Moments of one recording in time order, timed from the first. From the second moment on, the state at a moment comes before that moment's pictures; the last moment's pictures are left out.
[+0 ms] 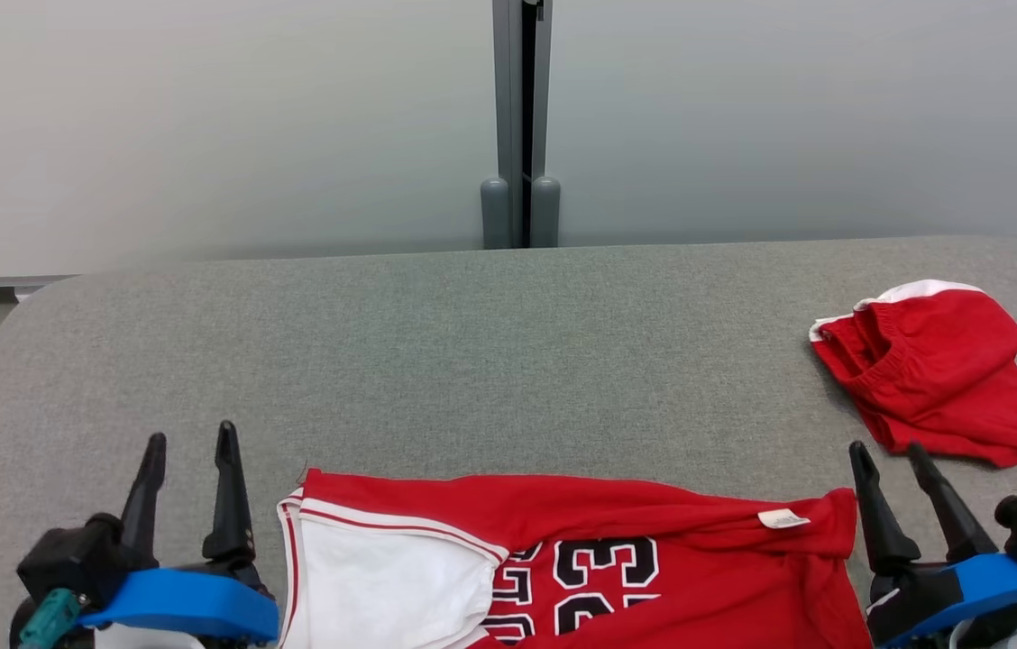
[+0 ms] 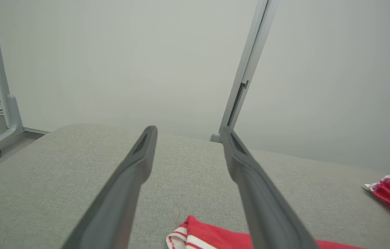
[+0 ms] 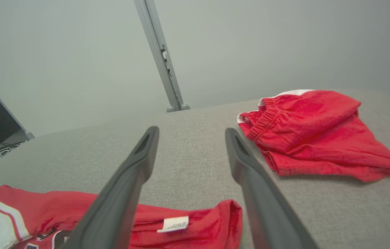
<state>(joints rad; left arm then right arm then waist) -0.06 0.42 -0.39 0.08 -0.71 0.22 -0.26 -0.10 -0.27 0.13 0.36 0.53 0.13 -0.26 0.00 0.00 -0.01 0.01</state>
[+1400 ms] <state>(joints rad) -0.08 0.18 -0.19 0.33 -0.45 -0.05 -0.26 -0.29 -0.25 0.18 0.79 0.63 0.13 0.26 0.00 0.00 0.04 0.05</state>
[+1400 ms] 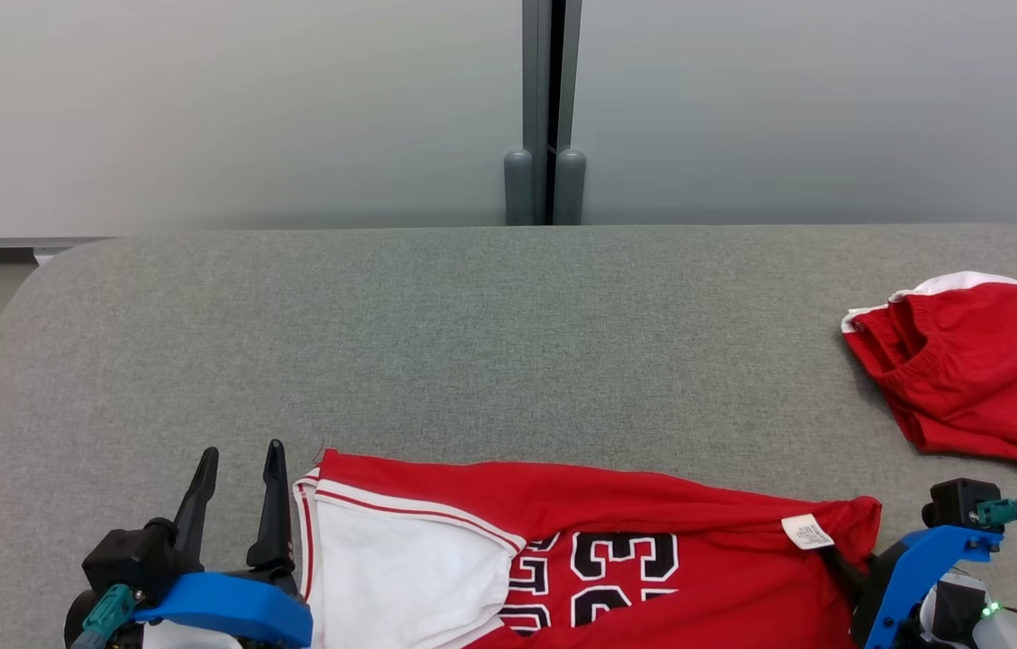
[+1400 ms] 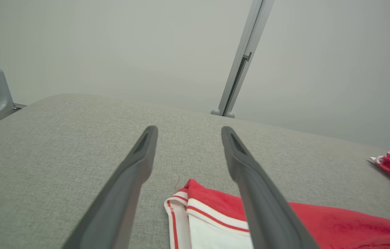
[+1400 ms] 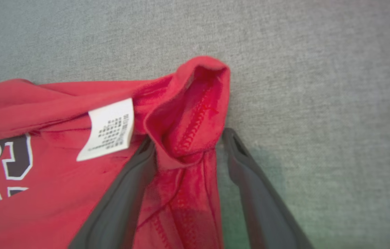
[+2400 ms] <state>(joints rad) -0.07 0.15 -0.15 0.37 -0.40 -0.08 -0.26 -0.23 -0.30 0.10 0.47 0.73 0.13 0.19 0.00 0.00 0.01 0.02</state>
